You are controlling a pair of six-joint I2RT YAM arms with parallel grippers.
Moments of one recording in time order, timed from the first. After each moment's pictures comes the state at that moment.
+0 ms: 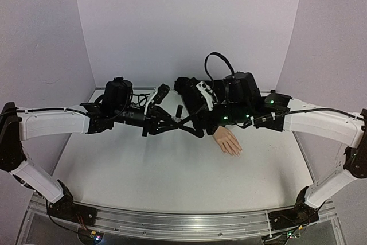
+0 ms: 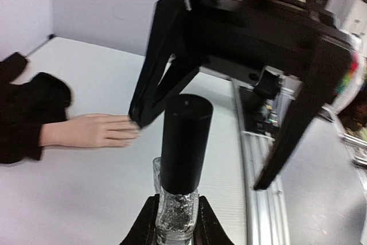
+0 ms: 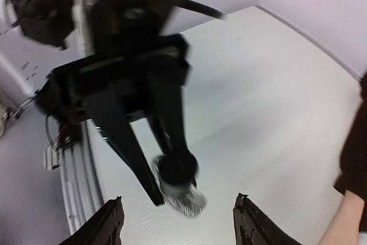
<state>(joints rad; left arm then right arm) -0.77 1.46 0.98 0.16 0.74 0.00 0.94 1.48 1.26 -0.27 -0.18 0.10</state>
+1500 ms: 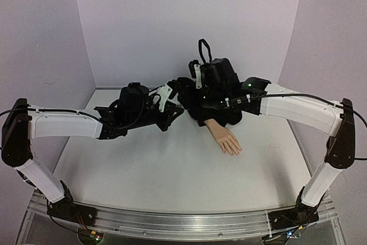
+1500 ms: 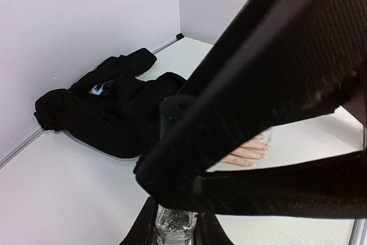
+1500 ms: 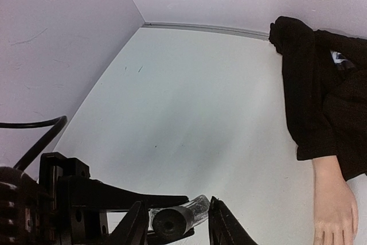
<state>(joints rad) -0.92 1.56 1.04 0.24 0.02 0.05 0.95 1.72 1.58 -0.39 0.18 0.49</state>
